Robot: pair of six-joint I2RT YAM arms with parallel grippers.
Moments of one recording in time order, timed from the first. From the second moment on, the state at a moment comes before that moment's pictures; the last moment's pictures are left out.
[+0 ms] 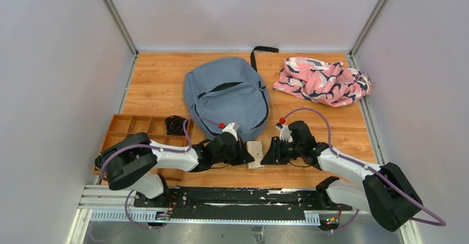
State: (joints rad) left arm -1.07 1.49 0.49 0.40 0.00 -1.09; right arm 0.55 1.10 0.32 -0.03 -0.60 0.65
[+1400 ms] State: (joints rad) left arm -1.01 1.31 0.76 0.21 0.27 -0.77; right arm 0.25 0.65 0.37 -0.02 -0.96 0.82
